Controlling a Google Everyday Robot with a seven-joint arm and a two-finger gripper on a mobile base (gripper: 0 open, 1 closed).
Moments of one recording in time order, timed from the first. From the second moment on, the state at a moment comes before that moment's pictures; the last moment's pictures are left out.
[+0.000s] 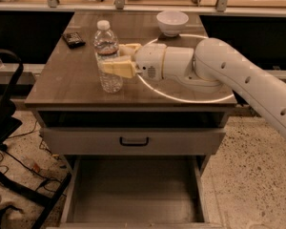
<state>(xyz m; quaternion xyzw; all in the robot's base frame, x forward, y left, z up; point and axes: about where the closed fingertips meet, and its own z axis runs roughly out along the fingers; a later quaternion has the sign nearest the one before) 0.609 0.071 0.925 -0.44 0.58 0.39 0.56</state>
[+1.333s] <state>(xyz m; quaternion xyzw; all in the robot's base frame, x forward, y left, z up) 0.618 0.080 0.946 -0.44 0.58 0.38 0.56</state>
